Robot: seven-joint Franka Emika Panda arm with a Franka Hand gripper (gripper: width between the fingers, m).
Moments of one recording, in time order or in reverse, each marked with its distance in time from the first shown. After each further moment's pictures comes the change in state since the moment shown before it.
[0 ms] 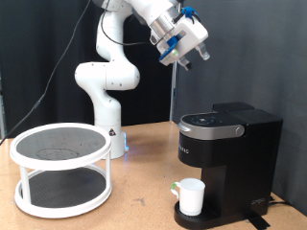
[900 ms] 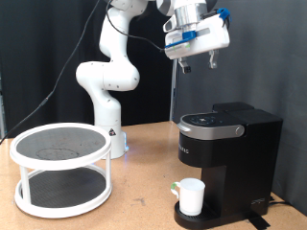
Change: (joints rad) arm -0.180 0.176 0.204 0.230 -0.366 -0.093 0.097
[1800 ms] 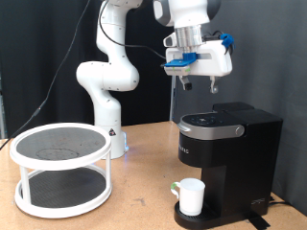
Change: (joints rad) arm -0.046 0.263 0.046 0.116 -0.178 -0.004 0.112
